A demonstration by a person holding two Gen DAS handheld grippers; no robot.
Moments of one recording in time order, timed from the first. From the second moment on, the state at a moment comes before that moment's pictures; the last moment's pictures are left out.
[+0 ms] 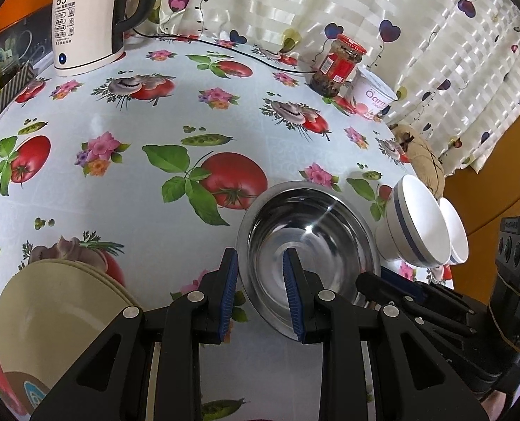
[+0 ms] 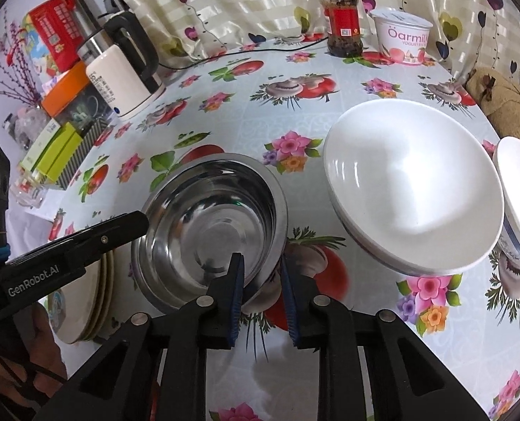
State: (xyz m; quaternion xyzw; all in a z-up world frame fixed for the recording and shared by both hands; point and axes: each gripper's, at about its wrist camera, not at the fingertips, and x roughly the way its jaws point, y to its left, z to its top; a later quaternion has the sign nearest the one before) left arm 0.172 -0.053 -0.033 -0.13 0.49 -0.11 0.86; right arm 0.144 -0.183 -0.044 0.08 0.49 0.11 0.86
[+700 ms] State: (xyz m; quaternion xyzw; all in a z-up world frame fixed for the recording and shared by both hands) left arm 0.133 -0.065 -0.023 -0.11 0.48 -0.13 0.86; right arm 0.103 -0.184 -0.039 0.07 0.49 0.11 0.86
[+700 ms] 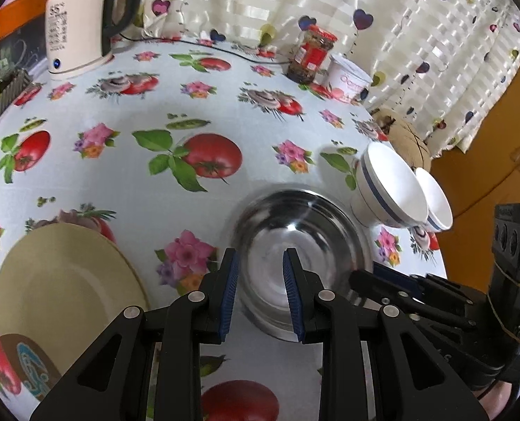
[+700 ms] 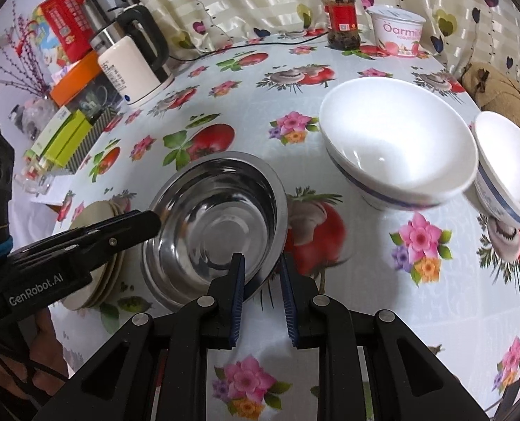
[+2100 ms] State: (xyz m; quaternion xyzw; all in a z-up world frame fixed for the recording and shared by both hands) left arm 0.103 -0.092 -0.029 -0.09 0.50 -0.16 0.85; right arm 0.061 -0.212 -0.041 0.09 0.51 0.11 0.85
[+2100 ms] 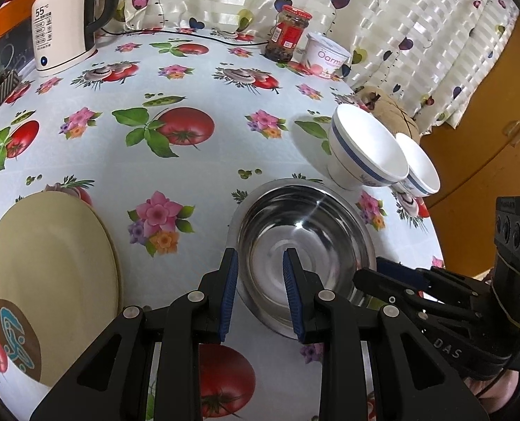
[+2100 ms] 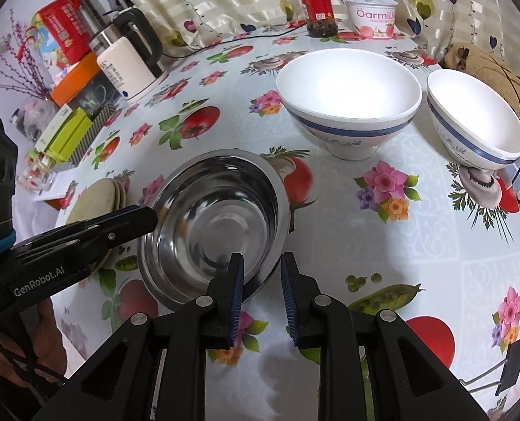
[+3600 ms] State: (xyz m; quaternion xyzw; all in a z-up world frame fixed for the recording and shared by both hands) left arm 0.098 -0.120 0.013 -0.08 0.46 -0.19 0.86; right arm 0.035 -0.250 0.014 0.08 0.43 0.05 0.90
